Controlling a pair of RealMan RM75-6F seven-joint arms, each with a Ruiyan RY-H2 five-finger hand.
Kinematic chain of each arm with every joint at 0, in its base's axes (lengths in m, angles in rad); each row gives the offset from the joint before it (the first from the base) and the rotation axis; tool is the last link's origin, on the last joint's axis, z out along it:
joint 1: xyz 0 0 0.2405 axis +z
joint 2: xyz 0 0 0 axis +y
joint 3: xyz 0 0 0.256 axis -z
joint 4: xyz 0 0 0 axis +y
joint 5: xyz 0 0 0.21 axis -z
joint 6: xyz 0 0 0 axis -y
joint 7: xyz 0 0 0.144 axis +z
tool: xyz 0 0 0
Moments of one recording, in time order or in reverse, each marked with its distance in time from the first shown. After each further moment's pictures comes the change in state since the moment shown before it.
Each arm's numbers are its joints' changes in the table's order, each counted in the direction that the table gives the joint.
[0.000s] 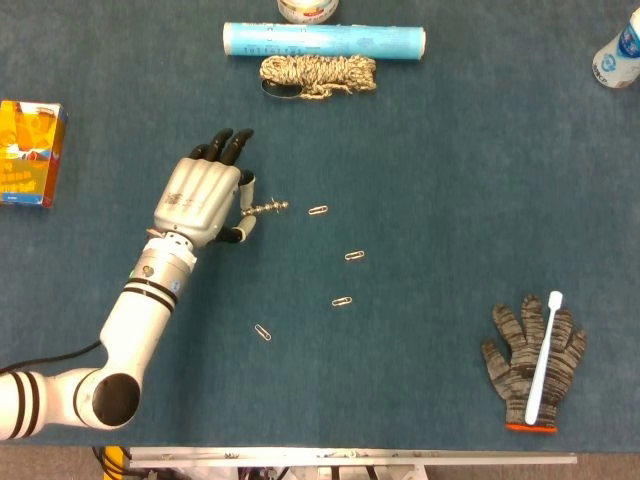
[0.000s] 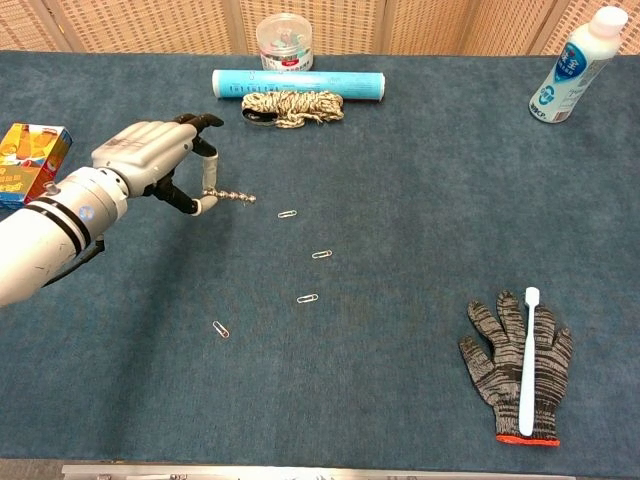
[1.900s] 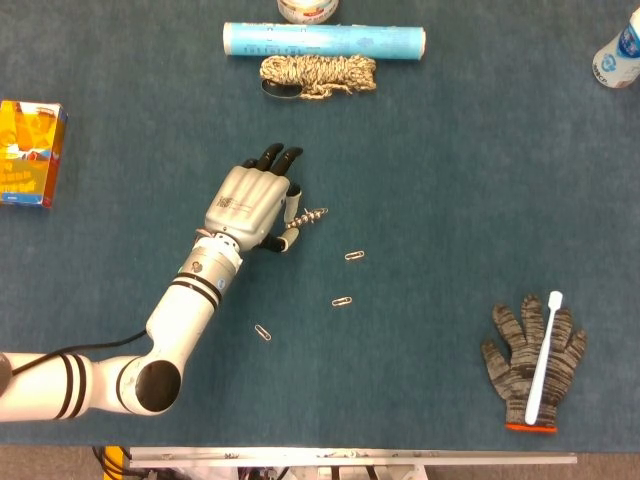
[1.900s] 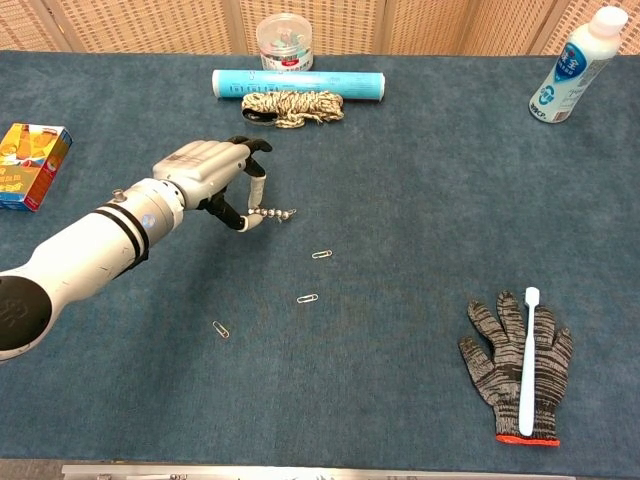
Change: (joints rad) left arm -0.114 -0.115 -0.004 0.083 0.095 0.062 -0.001; right arm -0.012 -0.017 0.001 0.037 -0.007 0.005 0.052
